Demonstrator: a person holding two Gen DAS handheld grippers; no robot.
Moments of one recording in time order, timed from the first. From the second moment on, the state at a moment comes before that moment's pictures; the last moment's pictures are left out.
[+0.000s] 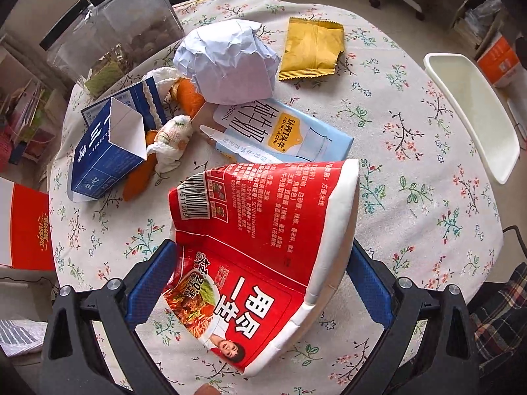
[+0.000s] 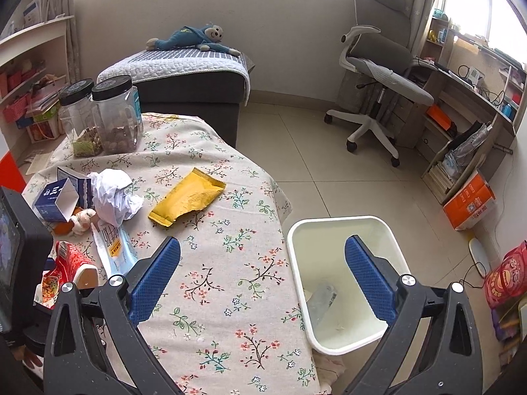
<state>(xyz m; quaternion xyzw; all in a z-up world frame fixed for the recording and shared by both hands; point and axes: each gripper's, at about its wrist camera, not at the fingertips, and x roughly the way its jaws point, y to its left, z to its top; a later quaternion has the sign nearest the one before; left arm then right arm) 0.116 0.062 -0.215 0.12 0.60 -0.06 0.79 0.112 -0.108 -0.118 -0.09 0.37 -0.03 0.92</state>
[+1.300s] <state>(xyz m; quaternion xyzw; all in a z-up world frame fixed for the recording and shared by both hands) 0.099 0.198 -0.135 -0.04 0.50 -0.01 0.86 0.172 0.014 -0.221 -0.09 0.53 0.11 0.84</state>
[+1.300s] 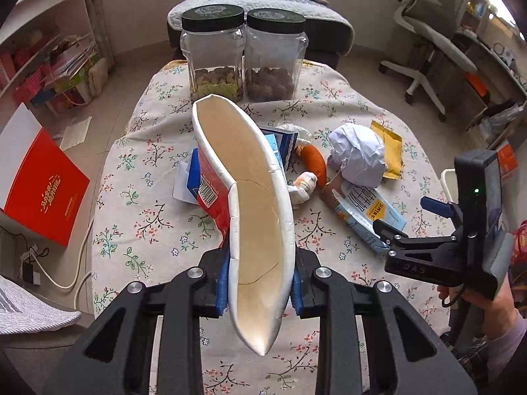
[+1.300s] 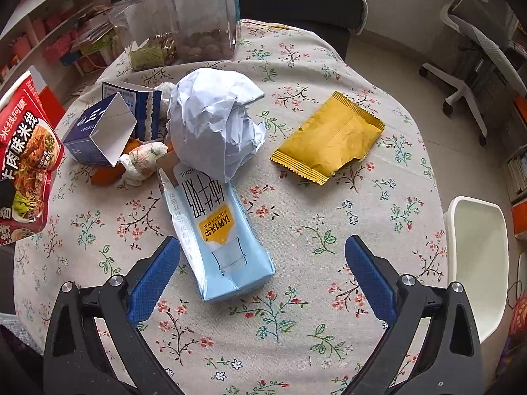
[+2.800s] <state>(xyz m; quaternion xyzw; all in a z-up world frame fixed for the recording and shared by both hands) 0.090 0.146 -0.075 -0.03 0.31 0.05 0.95 0.129 -0.026 -0.088 -0.02 0.30 0.12 0.95</state>
